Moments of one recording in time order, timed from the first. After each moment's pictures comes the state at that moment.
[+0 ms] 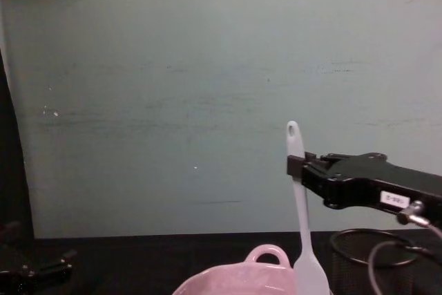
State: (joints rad) left arm -0.20 0.60 0.45 -1.41 -0.25 -0.12 0.03; right arm 0.27 0.35 -0.35 -1.48 0.34 -0.08 0.47
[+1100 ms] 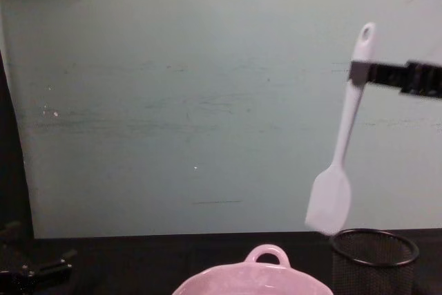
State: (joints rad) left arm -0.20 0.60 0.45 -1.41 -0.25 -0.12 0.03; right arm 0.24 0.51 -0.23 -1.71 0.65 0.13 0.49
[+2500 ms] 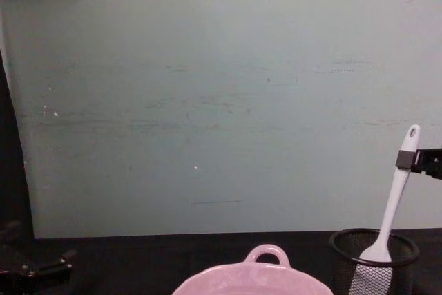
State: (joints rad) left arm -0.20 0.60 0.45 -1.41 -0.25 -0.12 0.03; right arm 0.33 0.52 -0.25 -1.40 0.90 0.25 0.43
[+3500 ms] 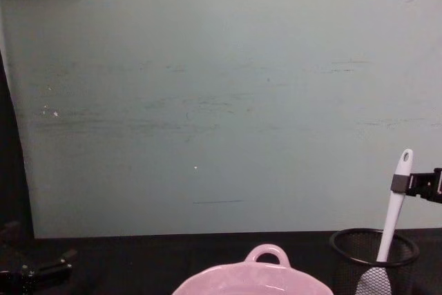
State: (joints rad) left arm -0.20 0.60 0.45 -1.41 -0.25 -0.12 0.03; right arm 0.37 0.54 -0.34 -1.33 0.94 0.23 0.42
